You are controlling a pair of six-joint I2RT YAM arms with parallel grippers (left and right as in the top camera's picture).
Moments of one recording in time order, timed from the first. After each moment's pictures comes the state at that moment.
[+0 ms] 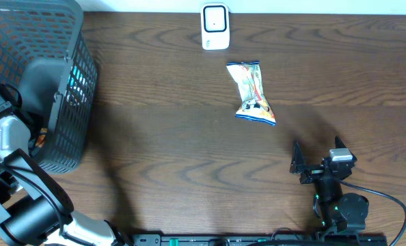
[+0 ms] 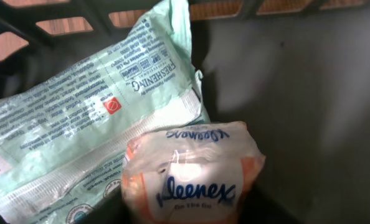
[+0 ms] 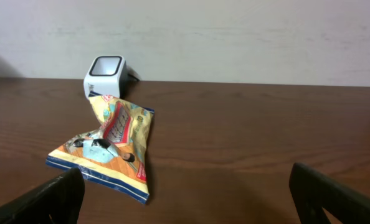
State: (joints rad) left arm 0.64 1.78 1.14 -0.50 -0.20 -0.68; right arm 0.01 0.01 0.01 -0.07 -0.09 0.01
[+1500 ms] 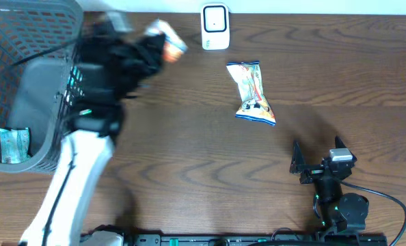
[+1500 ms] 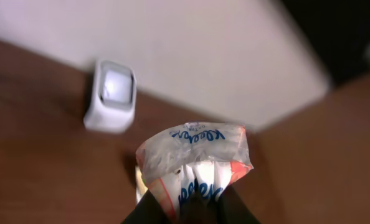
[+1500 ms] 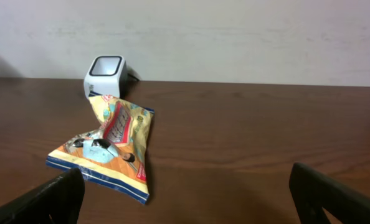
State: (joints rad) left arm -0.22 1.37 1.14 -0.07 0.36 -0.71; right arm 0.01 0.01 0.01 -0.07 -0.09 0.01
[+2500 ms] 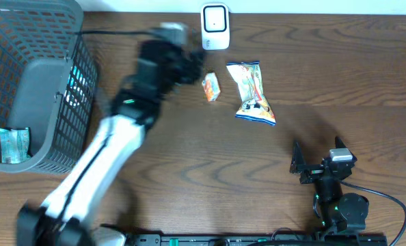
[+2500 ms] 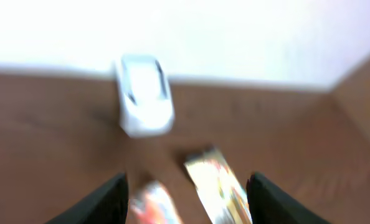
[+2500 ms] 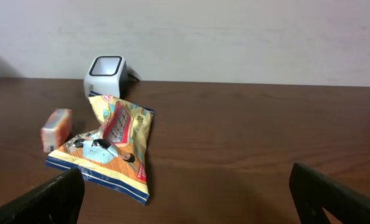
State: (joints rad) left arm -0.34 1.48 1.14 -0.04 0.14 -0.37; right arm 0.01 0.01 0.01 -0.07 -0.09 0.01
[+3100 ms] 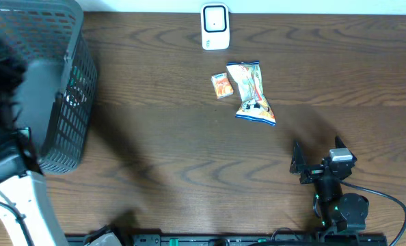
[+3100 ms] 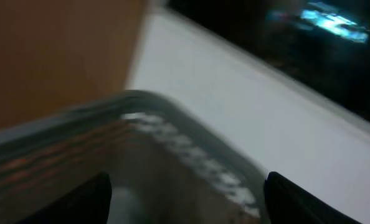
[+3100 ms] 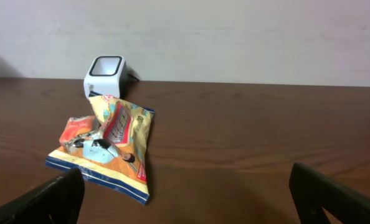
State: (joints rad) left arm 0.57 1.14 1.14 -0.15 0.11 -0.41; right arm 0.01 0.01 0.01 -0.07 -0.09 0.01
